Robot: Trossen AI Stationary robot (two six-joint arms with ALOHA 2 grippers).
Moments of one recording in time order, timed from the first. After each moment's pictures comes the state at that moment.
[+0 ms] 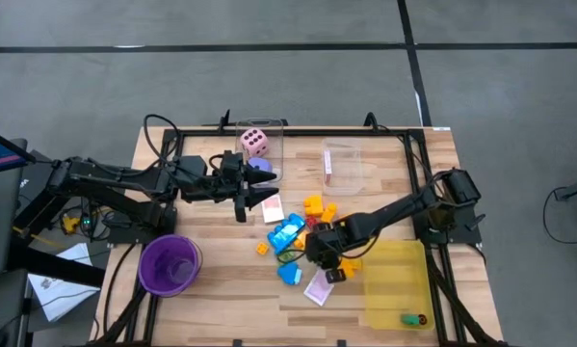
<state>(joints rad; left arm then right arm) -0.10 1.15 1.00 0.13 -0.23 -0.37 0.27 1.82 1.09 -0.43 -0.08 0.08</state>
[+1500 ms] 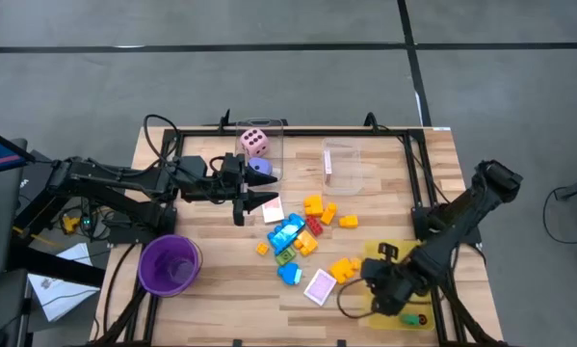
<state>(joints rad) -0.10 1.15 1.00 0.13 -0.18 -0.32 0.82 1.49 1.05 -0.86 0.27 1.05</state>
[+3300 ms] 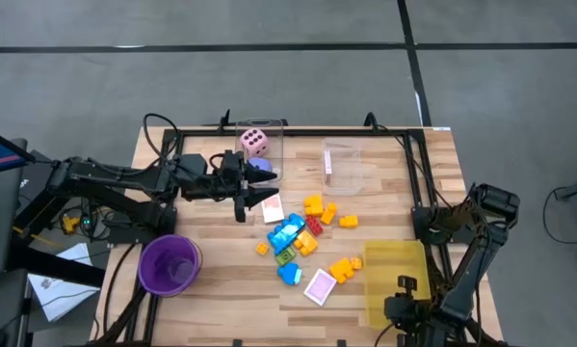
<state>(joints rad) -0.08 1.15 1.00 0.13 -0.19 -0.33 1.18 1.71 1.06 -0.77 0.37 1.30</state>
